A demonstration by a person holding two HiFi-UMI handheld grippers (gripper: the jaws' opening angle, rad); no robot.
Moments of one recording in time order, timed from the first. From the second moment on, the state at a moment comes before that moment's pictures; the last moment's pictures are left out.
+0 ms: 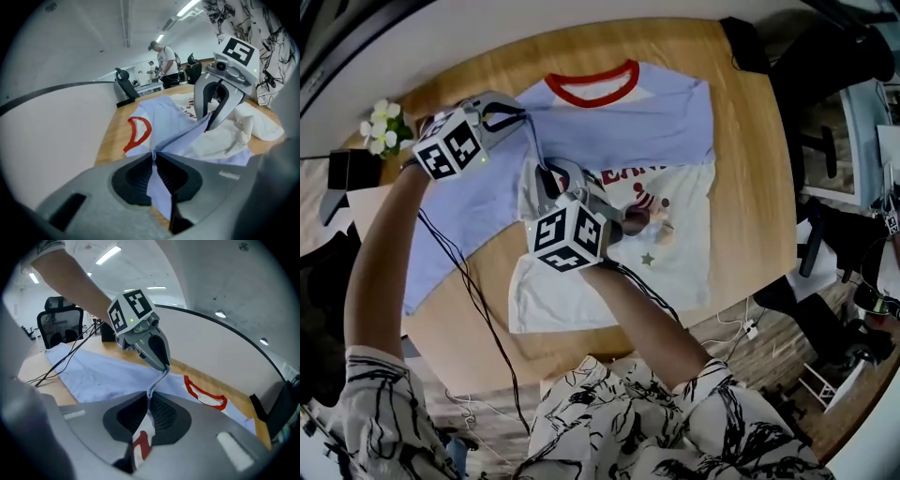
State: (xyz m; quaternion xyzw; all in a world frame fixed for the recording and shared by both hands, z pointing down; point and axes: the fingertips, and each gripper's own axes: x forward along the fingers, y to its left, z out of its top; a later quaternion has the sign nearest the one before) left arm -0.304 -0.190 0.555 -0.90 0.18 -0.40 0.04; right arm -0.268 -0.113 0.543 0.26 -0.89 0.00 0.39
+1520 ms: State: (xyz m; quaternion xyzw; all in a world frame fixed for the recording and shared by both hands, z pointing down) left arm -0.540 0.338 0.526 -0.31 0.89 -0.16 -0.29; right arm -0.497 0.069 0.416 -0.14 -0.96 -0.07 0.25
